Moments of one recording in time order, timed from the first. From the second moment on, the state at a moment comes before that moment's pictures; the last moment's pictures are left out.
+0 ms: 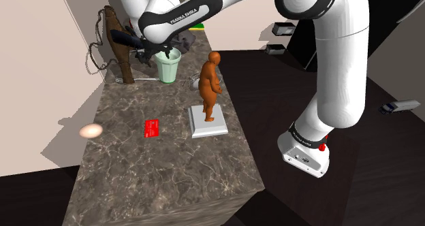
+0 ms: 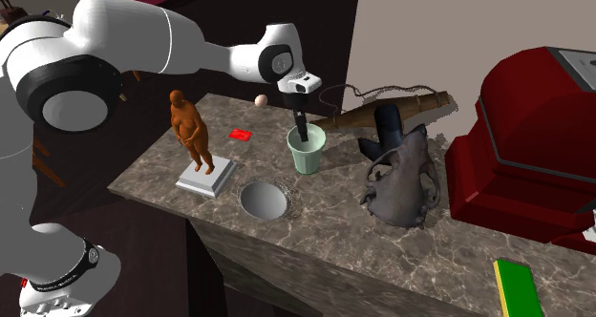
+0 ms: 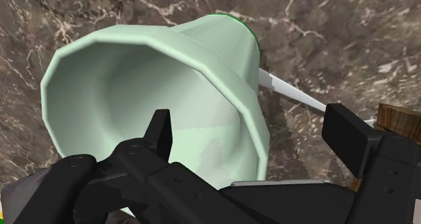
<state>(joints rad) 0.10 0.58 0.30 -1.52 -0.49 2.05 0.81</state>
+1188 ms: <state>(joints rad) 0.10 0.54 0.31 -1.47 -0.47 1.98 0.78</state>
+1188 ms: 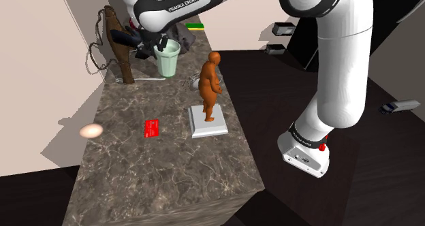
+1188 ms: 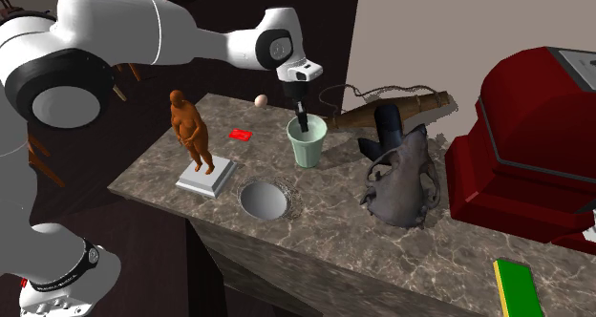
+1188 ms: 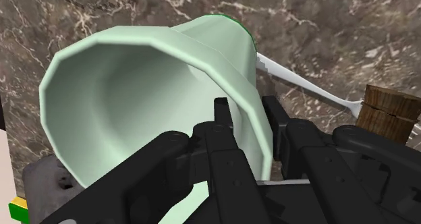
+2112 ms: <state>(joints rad) 0.10 0.50 0.32 -1.36 -0.44 1.83 0.73</state>
